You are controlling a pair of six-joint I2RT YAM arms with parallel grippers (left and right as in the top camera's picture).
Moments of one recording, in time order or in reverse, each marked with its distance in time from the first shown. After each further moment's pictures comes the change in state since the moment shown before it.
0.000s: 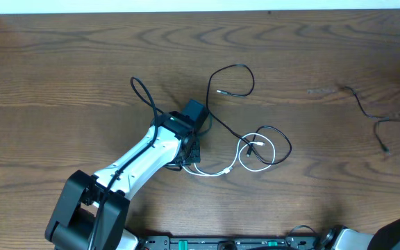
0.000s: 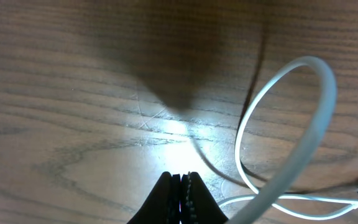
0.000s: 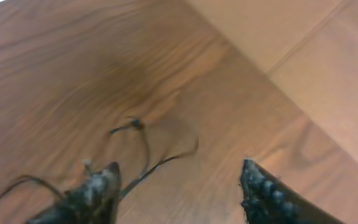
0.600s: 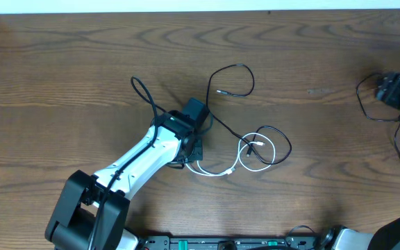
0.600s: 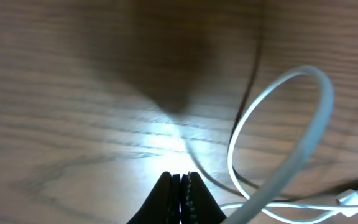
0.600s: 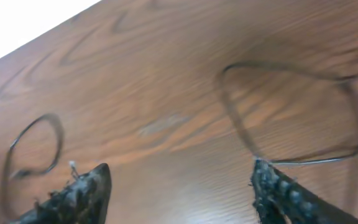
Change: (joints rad) left arm 0.000 0.000 0.000 0.057 0.034 0.000; right arm 0.056 0.002 0.000 -0.172 -0.659 0.008
